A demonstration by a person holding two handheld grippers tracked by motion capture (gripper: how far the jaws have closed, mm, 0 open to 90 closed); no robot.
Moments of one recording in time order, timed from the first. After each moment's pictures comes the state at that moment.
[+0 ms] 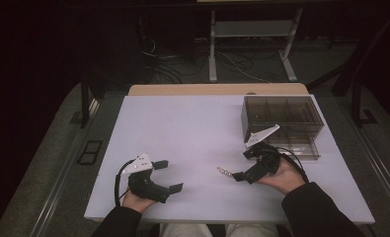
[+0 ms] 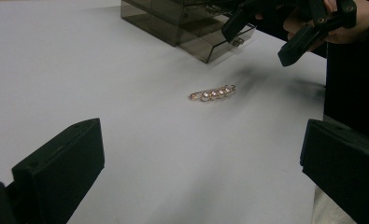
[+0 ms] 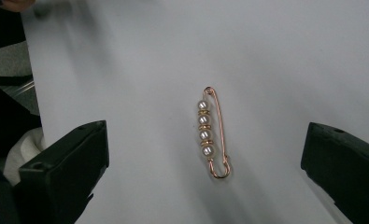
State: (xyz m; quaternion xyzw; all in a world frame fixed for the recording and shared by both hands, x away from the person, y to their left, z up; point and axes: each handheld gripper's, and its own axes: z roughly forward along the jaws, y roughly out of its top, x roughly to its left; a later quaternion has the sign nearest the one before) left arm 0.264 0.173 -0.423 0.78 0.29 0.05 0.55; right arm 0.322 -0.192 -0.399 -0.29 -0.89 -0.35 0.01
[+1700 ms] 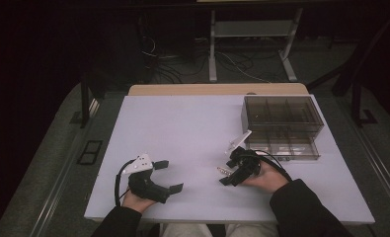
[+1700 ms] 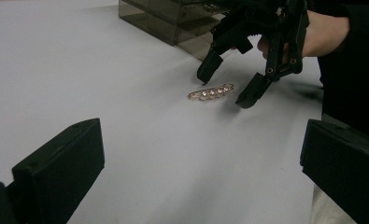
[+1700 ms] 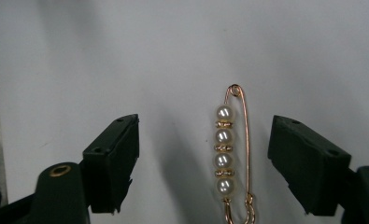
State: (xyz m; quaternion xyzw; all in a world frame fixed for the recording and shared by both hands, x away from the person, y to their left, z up) left arm 0.264 0.173 -0.423 0.79 0.29 0.05 0.55; right arm 0.336 -0.150 -0.431 -0.24 -0.93 -0.29 0.03
